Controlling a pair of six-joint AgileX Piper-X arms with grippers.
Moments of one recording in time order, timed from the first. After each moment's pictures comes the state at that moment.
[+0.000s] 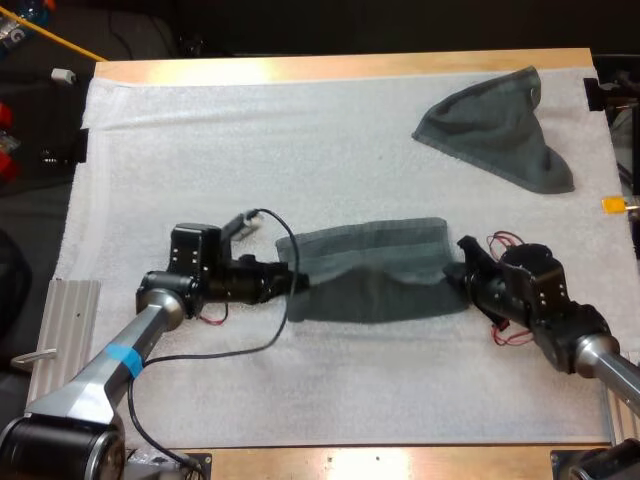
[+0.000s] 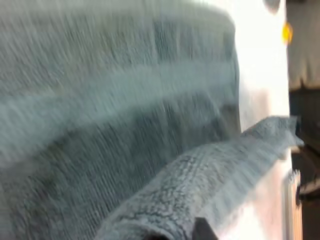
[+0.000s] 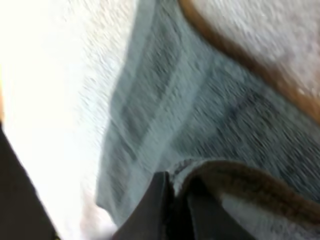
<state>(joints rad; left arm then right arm) -0.12 1.48 -0.61 0.22 0.93 -2.27 0.39 1.27 -0.45 -0.01 -0.21 -0.44</state>
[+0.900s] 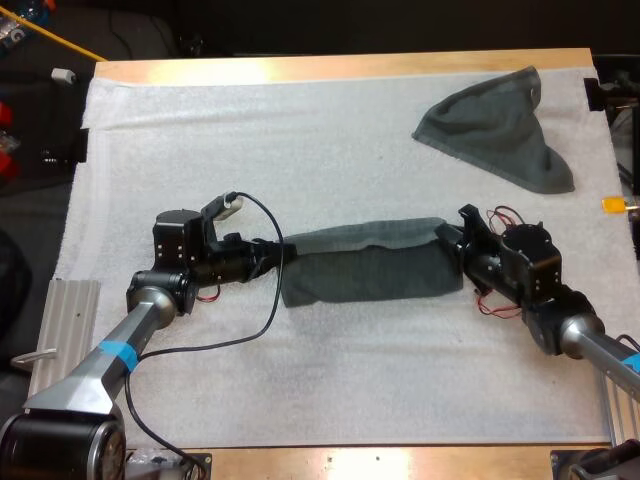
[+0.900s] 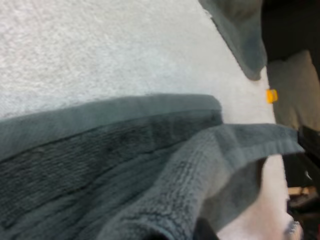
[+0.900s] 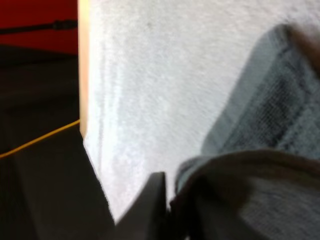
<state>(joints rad) -0.07 1.49 -0.61 0.02 0.94 -2.29 0.37 1.41 -0.48 -0.34 -0.22 -0.41</state>
